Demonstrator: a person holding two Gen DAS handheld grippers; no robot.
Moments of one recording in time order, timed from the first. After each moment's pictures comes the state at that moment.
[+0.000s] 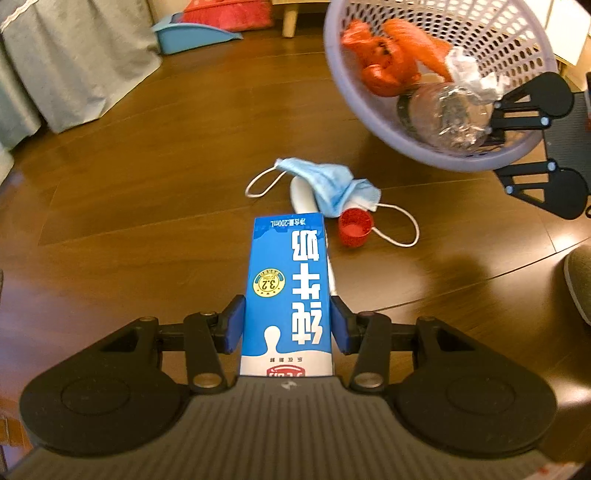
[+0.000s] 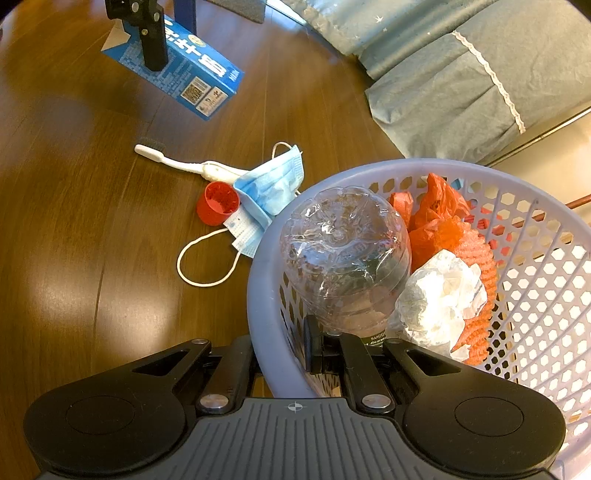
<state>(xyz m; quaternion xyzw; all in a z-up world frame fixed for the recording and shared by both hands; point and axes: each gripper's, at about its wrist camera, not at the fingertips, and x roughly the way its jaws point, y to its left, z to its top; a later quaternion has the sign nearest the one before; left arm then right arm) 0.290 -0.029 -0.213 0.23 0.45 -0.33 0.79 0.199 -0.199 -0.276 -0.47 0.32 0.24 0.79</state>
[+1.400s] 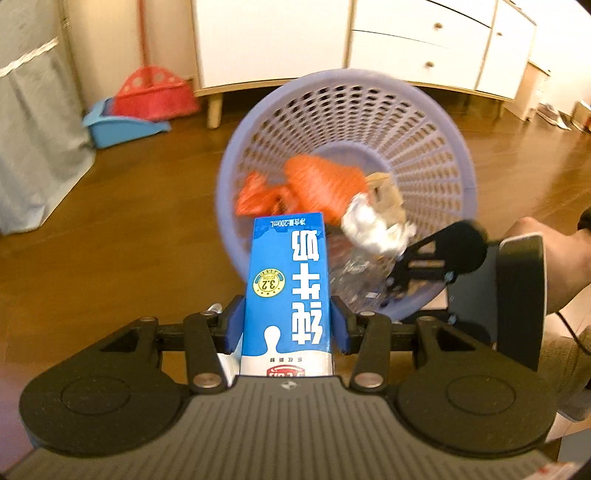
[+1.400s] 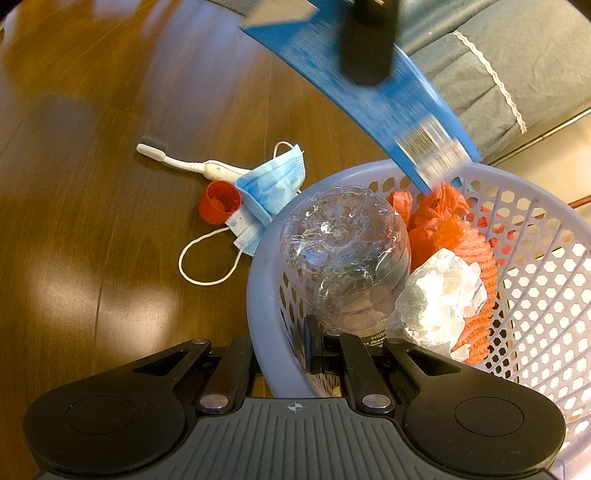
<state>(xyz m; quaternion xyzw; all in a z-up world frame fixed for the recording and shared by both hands) 0.303 -0.125 -0.126 0.21 0.38 -0.45 0.78 0.199 -0.199 -0.278 -0.47 0.32 0.24 0.79</state>
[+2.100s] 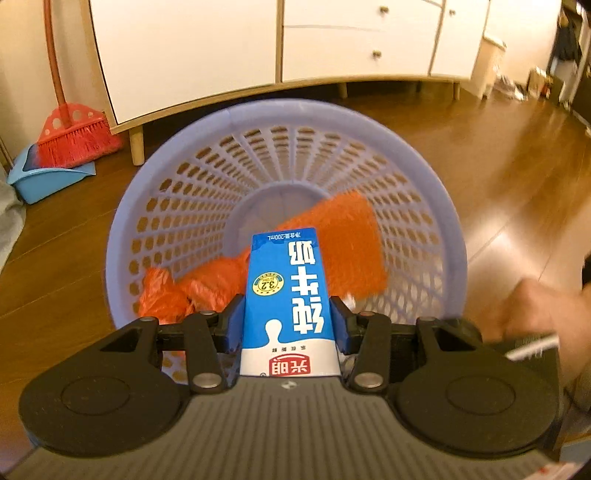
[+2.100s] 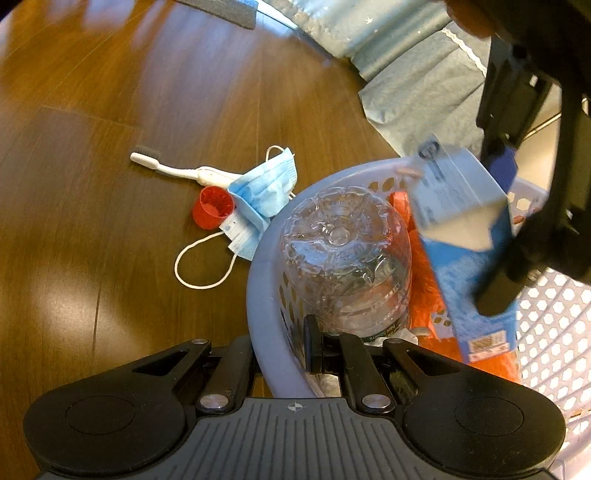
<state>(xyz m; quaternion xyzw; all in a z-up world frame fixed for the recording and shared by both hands) 0.324 -0.236 -0.139 0.23 0.36 -0.52 0.74 0.197 -0.205 -0.276 -0.46 0.31 0.24 0.80</state>
